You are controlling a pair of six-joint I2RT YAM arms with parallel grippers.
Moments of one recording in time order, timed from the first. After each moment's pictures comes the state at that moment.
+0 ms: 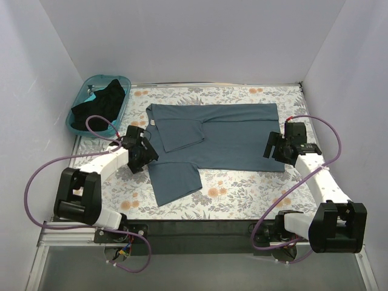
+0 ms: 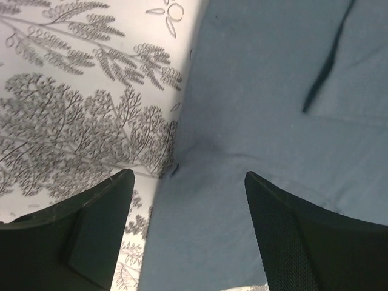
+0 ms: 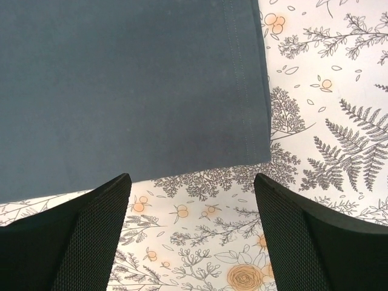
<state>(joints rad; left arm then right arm) -0.23 1.40 0.77 -0.48 -0.06 -0.81 0.04 1.16 0.80 -0.59 0.06 0.29</state>
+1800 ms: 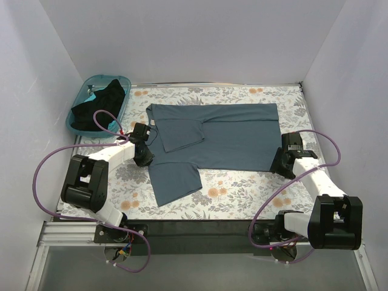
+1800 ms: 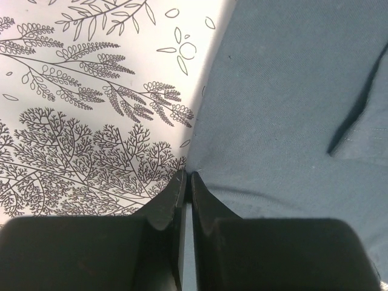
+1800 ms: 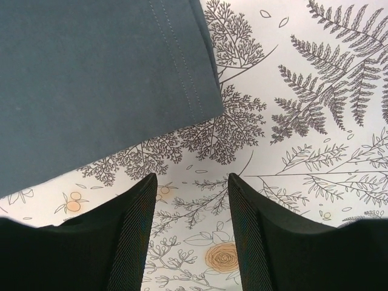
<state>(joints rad) -0.28 1.59 0.87 -0.49 -0.18 -0.82 0.01 1.18 0.67 -0.64 0.19 0.38</state>
